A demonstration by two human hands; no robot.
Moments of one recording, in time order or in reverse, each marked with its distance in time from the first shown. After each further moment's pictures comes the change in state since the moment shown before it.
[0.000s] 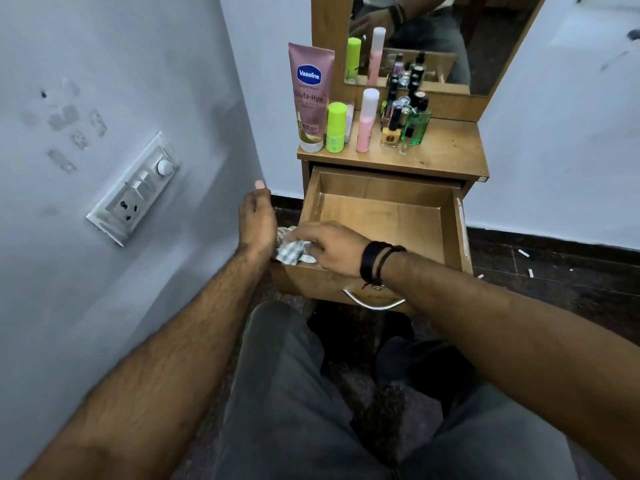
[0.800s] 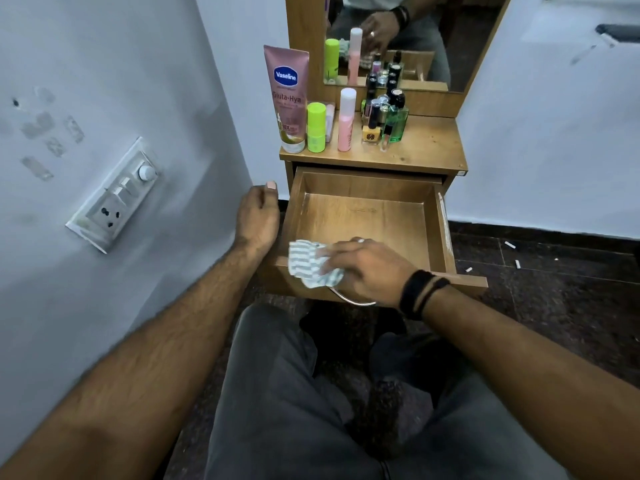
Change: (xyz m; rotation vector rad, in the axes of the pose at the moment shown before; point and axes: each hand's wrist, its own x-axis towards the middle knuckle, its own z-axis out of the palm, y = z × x) left_hand 0.002 0.009 0.017 0.289 -0.074 0.259; right_hand -0.085 0.022 -0.008 -0.179 0.042 0.019
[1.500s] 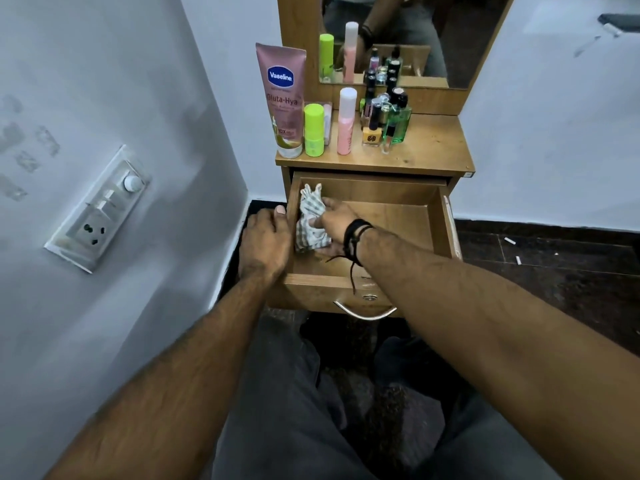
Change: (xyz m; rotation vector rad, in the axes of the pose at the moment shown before) left_hand -0.008 -0.010 0.016 0.252 -0.055 -0.014; right_hand 0.142 0.036 0.020 1.260 0.194 0.810
